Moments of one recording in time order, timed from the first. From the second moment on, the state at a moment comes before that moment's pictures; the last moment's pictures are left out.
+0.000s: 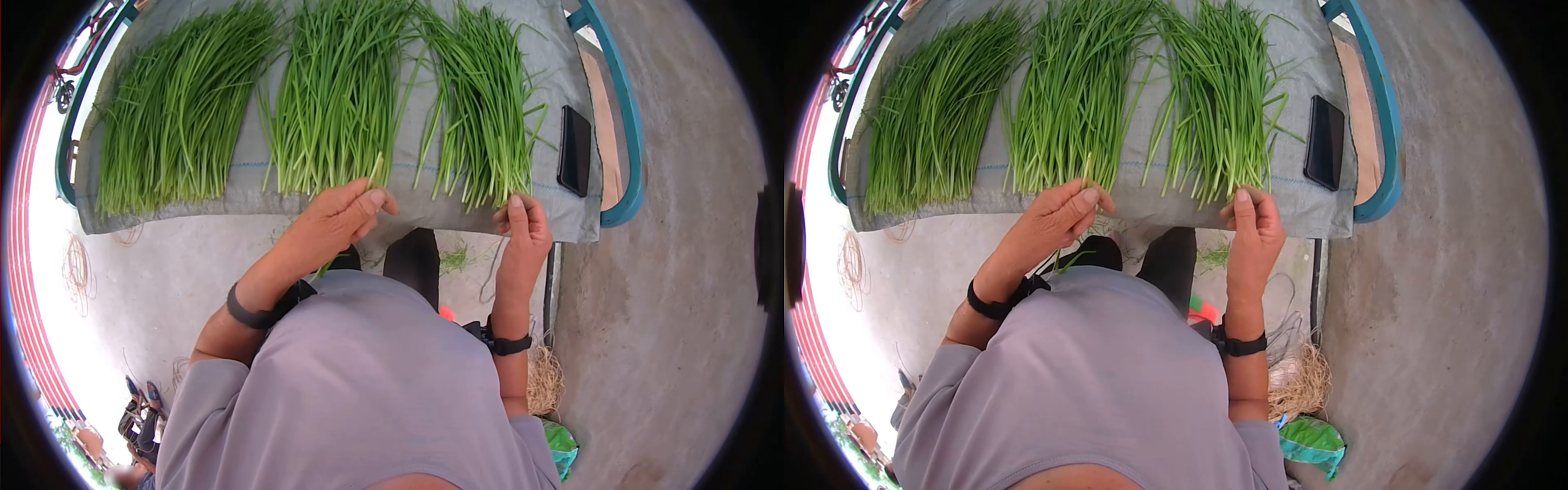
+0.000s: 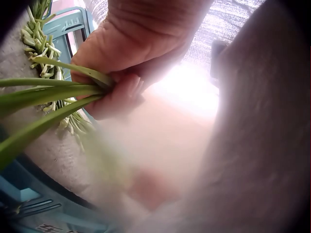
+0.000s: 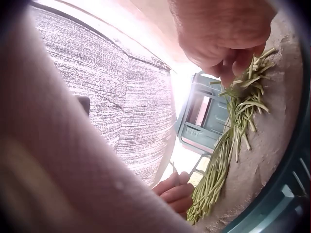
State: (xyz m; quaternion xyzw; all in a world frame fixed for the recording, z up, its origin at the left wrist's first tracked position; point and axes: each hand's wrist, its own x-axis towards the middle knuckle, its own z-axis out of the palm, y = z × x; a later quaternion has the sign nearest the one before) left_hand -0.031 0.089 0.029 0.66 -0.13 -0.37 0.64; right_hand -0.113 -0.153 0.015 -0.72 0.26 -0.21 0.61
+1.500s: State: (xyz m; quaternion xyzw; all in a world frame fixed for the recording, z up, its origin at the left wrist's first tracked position) left_hand -0.013 0.122 0.079 0.52 -0.10 -0.73 0.44; right_hand -0.119 -0.106 0.048 -0.93 -0.15 0.04 0.34
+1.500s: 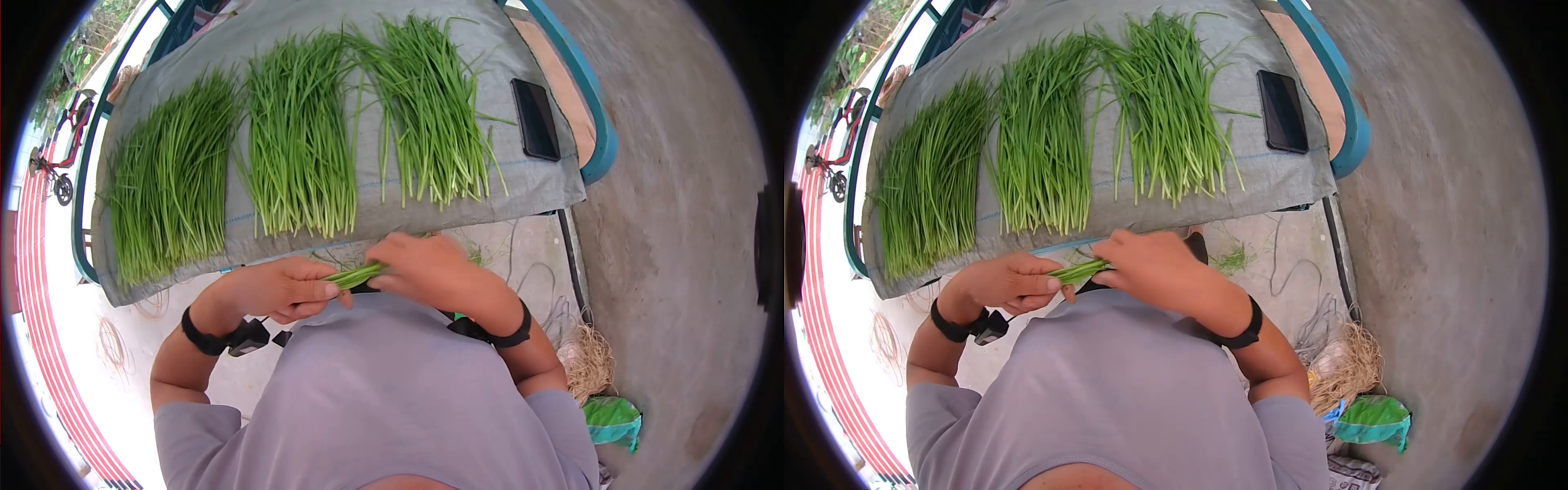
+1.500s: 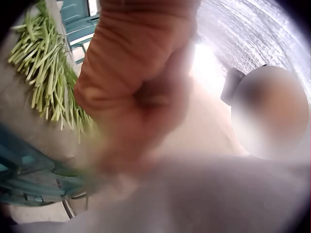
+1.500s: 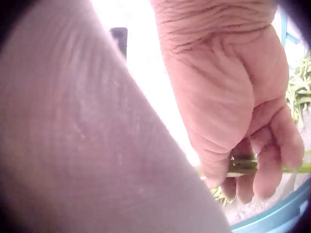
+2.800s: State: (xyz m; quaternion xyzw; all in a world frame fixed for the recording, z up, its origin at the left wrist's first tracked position) left_hand -0.033 0.050 0.059 0.70 -0.25 -0.43 0.50; right_hand -0.134 -0.142 0.044 -0.63 0.02 0.22 0.74
